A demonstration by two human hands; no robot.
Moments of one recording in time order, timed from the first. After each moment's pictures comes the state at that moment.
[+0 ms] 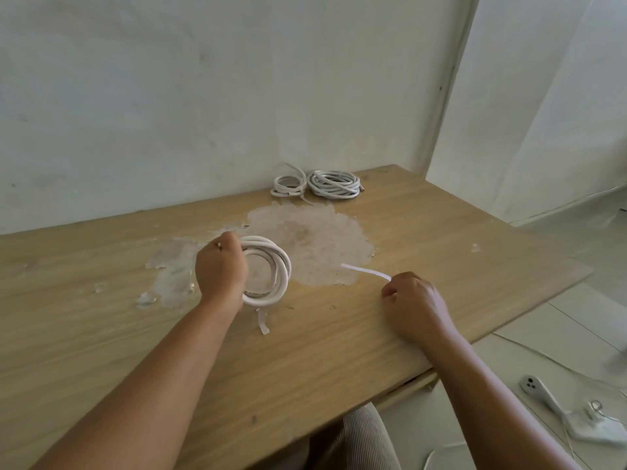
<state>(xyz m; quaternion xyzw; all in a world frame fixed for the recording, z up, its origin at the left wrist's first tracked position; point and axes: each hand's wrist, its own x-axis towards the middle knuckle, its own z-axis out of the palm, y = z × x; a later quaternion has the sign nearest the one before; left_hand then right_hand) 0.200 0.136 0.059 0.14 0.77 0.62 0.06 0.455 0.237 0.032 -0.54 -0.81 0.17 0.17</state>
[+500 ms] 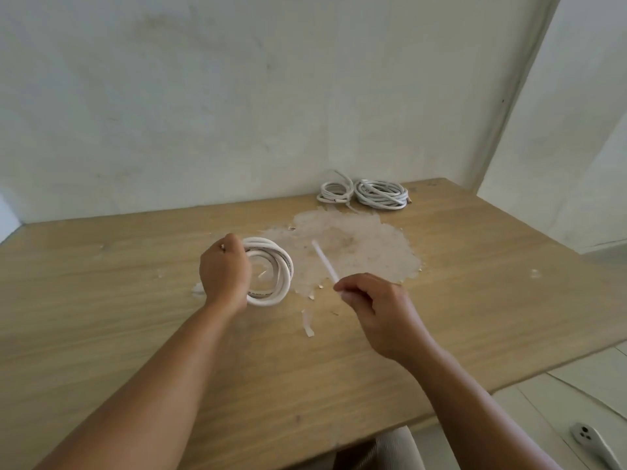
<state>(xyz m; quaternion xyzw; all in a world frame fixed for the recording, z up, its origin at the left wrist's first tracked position) 0.153 0.090 0.060 0.09 0.77 0.63 0.02 0.377 0.180 0.047 -0.26 -0.86 0.33 0.31</state>
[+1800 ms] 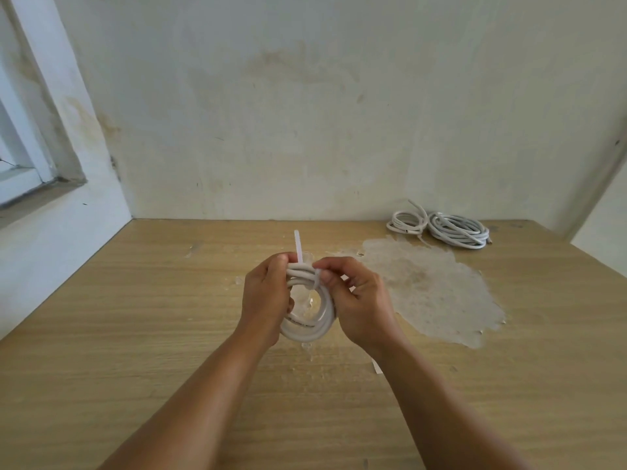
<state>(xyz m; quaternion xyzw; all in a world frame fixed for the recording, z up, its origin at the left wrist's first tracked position) 0.139 0.025 0.073 0.15 0.64 0.74 0.13 0.245 0.124 0.081 -0.13 -0.77 0.52 0.35</state>
